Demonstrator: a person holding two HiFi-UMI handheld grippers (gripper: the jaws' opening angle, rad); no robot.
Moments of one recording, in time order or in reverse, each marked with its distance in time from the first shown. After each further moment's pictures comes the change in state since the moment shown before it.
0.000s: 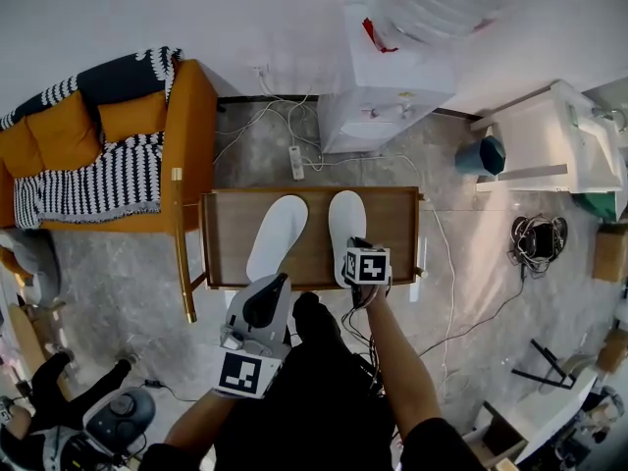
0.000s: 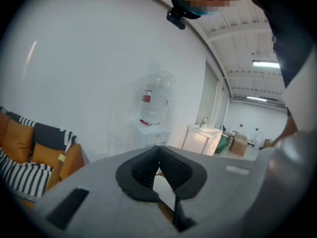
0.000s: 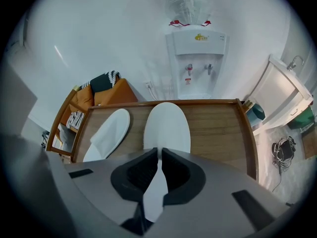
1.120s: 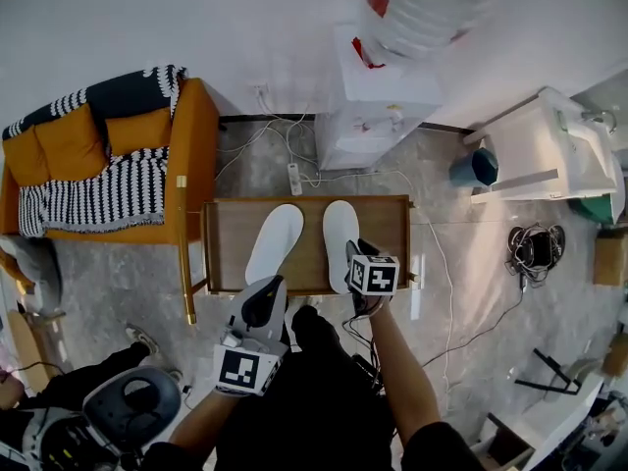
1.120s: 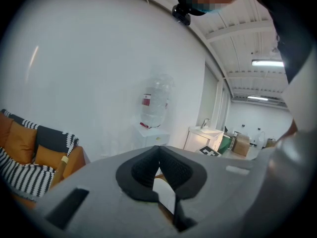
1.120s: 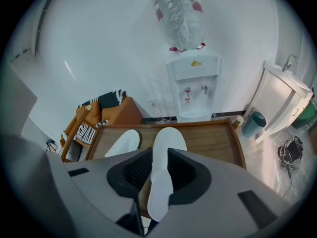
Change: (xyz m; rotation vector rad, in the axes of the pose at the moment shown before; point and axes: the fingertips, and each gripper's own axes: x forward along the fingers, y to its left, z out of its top) left arm -0.016 -0.012 0.005 0.009 -0.045 0.029; right arm -0.060 0.005 0.033 0.020 -0.177 0.063
